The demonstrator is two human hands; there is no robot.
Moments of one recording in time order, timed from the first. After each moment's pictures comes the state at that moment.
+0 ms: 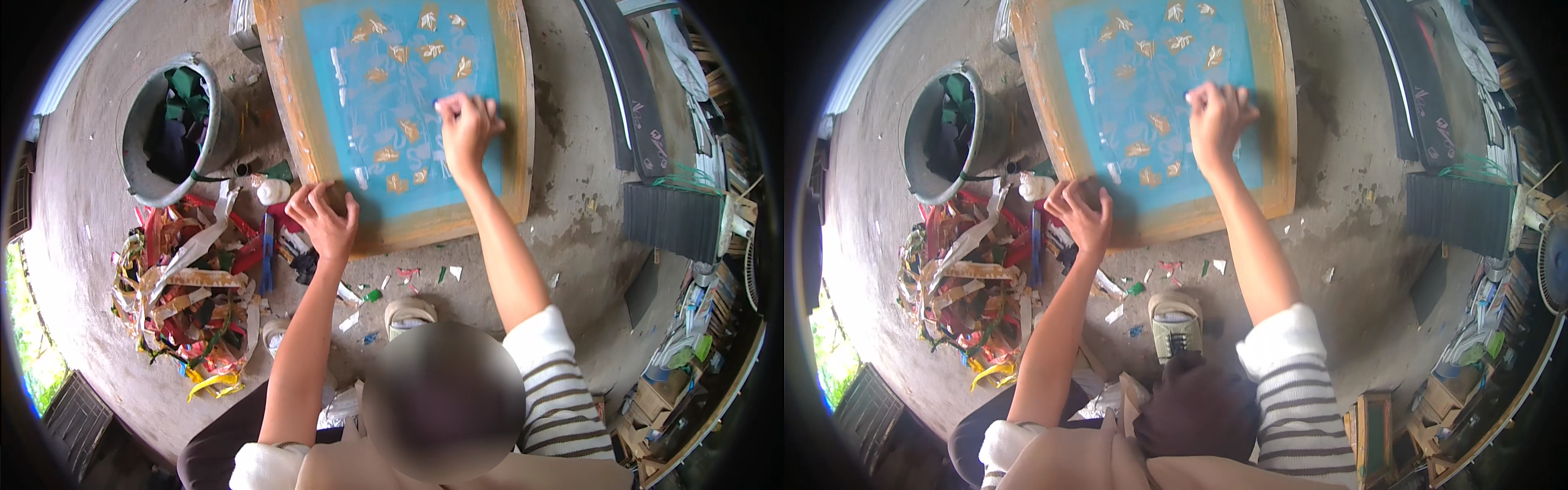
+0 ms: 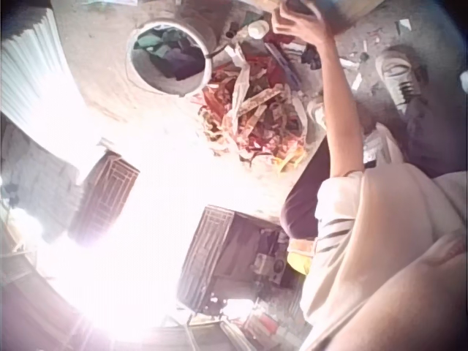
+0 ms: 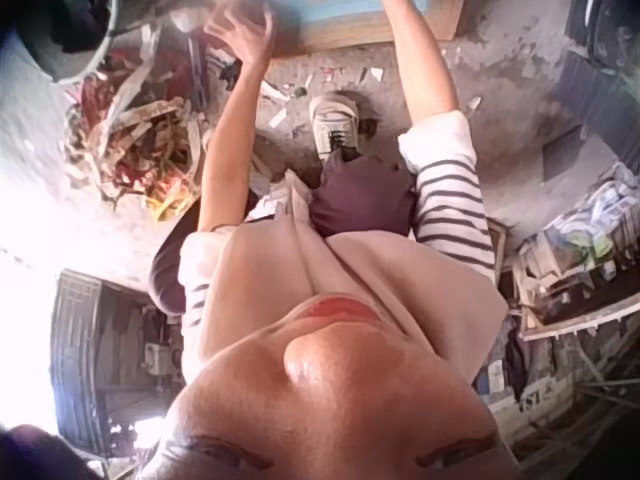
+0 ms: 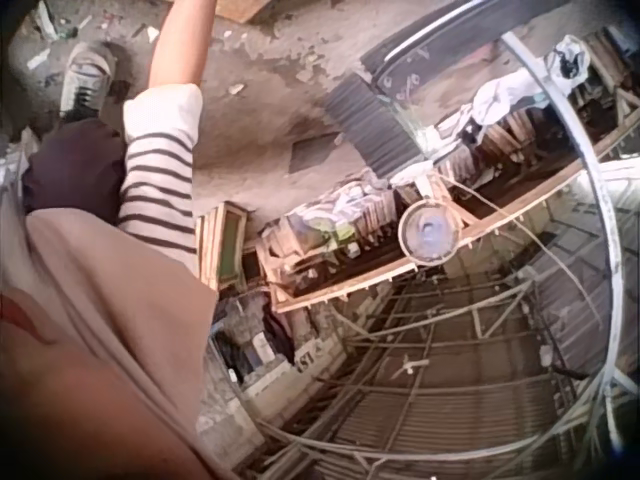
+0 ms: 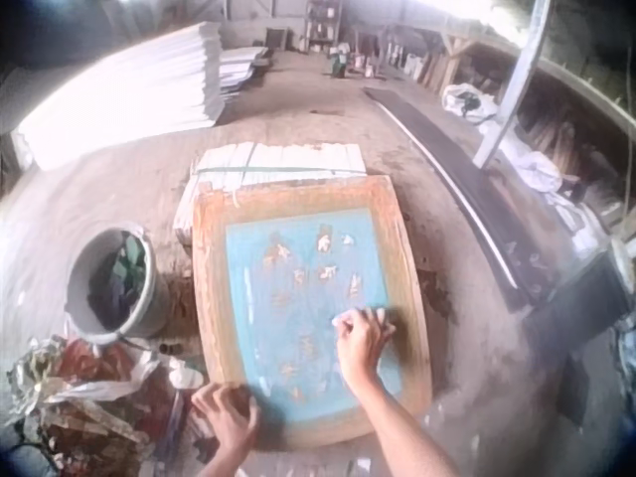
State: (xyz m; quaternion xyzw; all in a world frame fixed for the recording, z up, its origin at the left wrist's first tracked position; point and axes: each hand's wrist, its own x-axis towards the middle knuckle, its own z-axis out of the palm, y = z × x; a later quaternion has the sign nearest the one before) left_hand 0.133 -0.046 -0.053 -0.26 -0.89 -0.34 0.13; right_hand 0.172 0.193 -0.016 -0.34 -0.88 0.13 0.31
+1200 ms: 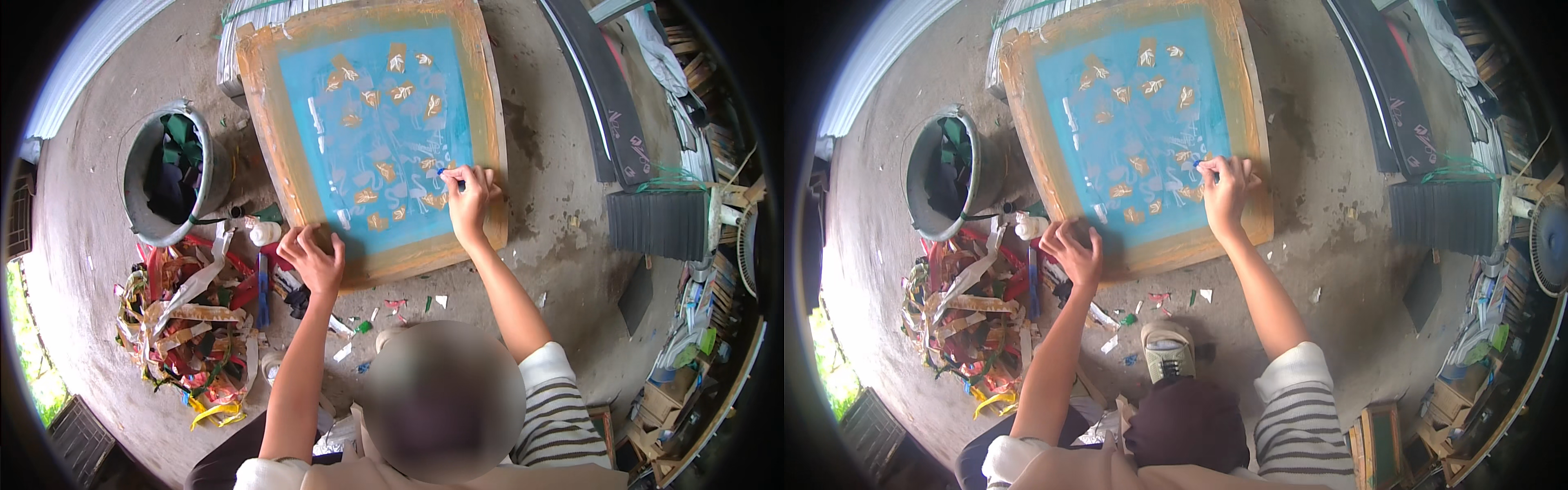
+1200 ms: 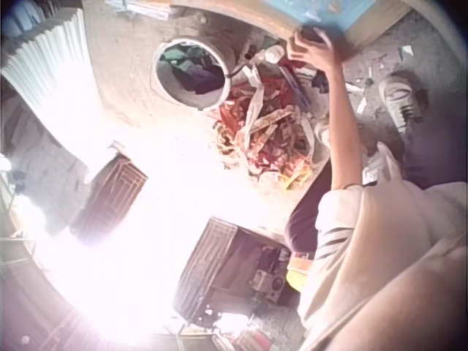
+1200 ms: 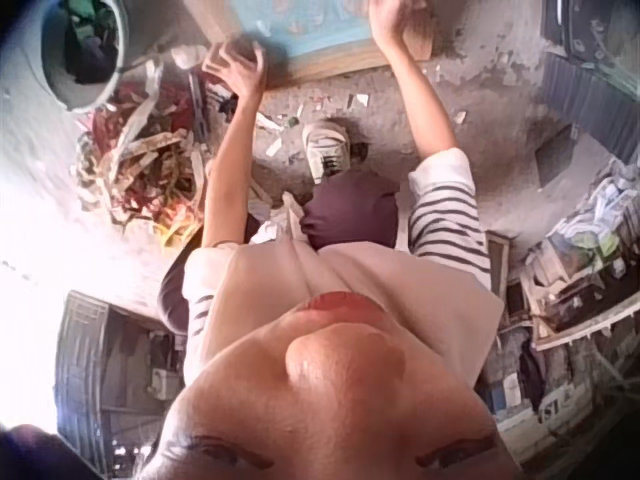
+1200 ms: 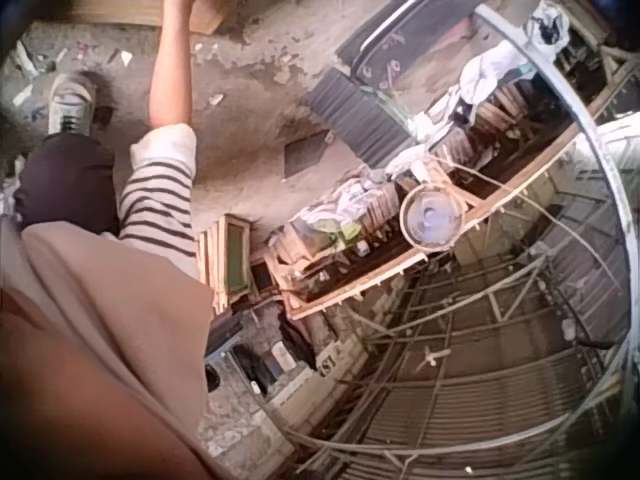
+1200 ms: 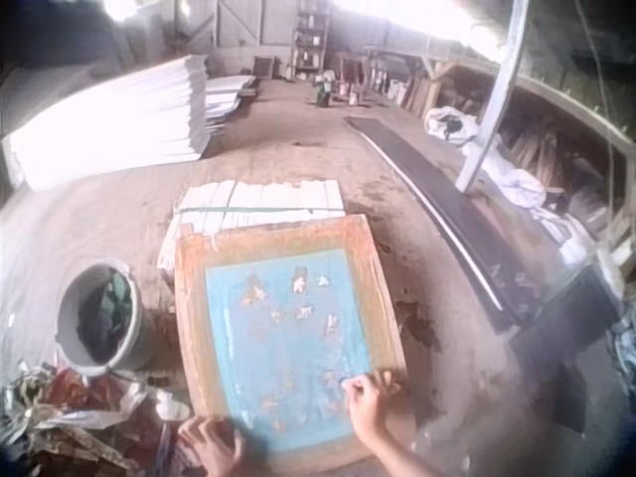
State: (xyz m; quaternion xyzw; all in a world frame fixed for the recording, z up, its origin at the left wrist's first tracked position) left_hand 0.133 -0.054 -0.055 -0.27 -0.90 -0.31 0.13; right_hand 0.221 0.206 -0.042 -0.38 -0.85 0.19 0.31
